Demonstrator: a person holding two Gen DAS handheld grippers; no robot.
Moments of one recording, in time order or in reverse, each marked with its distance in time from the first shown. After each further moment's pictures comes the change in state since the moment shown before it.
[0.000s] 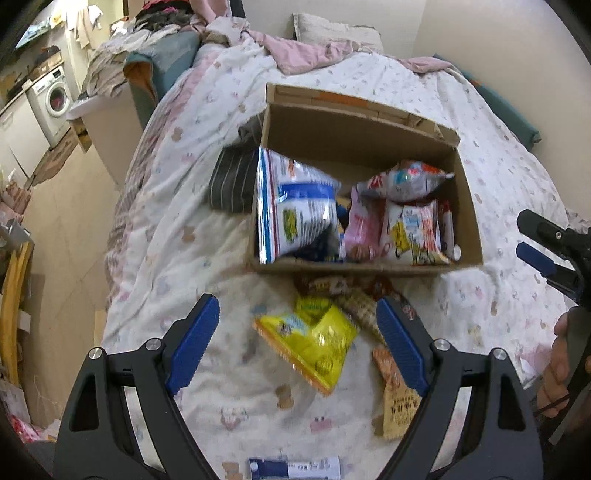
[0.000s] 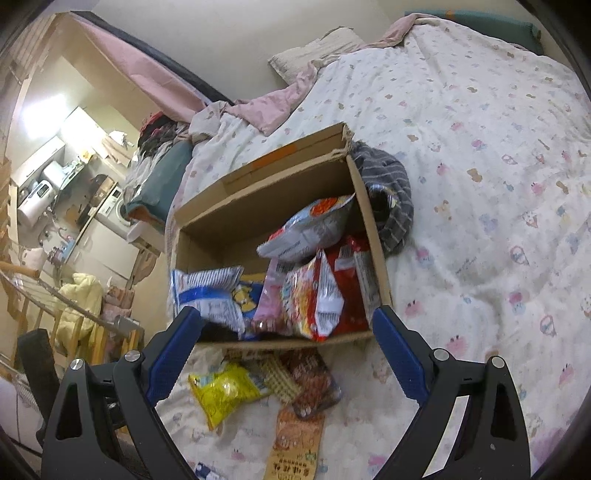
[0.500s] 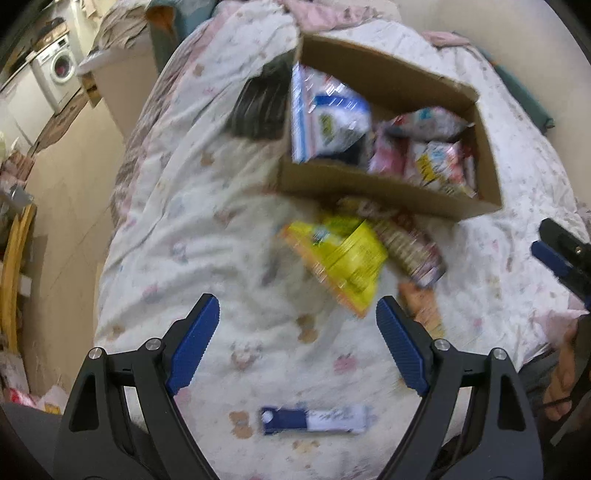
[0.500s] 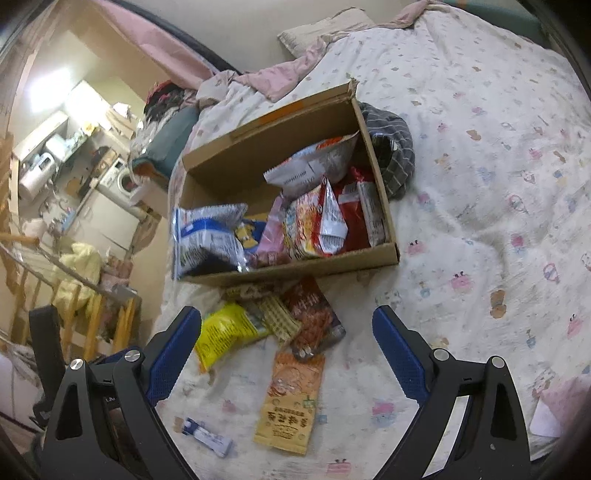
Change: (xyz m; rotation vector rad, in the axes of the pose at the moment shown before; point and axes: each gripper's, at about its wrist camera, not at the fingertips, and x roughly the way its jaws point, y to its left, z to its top) left arm 0.012 0.026 -0.057 -0.061 0.159 0.019; right arm 0.002 0.003 -0.053 -0.057 0.094 -0.020
